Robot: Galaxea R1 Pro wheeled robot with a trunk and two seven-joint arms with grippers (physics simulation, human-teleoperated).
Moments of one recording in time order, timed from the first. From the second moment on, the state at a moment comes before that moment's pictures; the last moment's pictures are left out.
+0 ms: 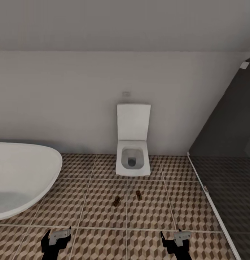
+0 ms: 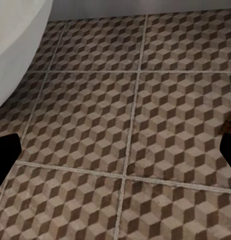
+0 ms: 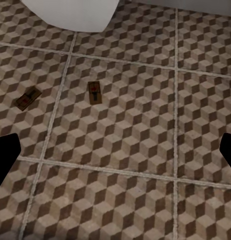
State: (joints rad) left arm -0.49 0.08 -0.77 0.08 0.81 -0.81 0.11; right arm -0.46 -0.03 0.07 -0.02 0.06 -0.73 -0.03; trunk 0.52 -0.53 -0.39
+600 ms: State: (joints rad) left arm -0.49 0.08 -0.77 0.08 0.81 -0.81 0.11; right arm -0.46 -0.03 0.07 -0.02 0.06 -0.73 -0.03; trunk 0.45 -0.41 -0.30
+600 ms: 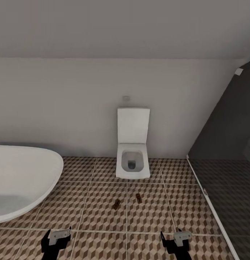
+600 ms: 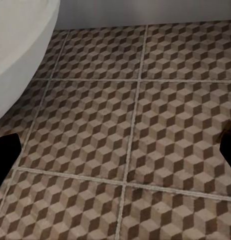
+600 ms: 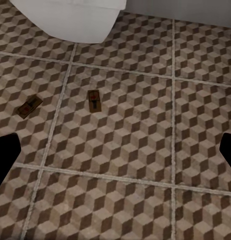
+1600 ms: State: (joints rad) left arm -0.49 0.08 -0.77 0.08 0.81 -0.81 0.11; right arm -0.46 -0.03 0.07 -0.02 0.06 -0.73 -0.03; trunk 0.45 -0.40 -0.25
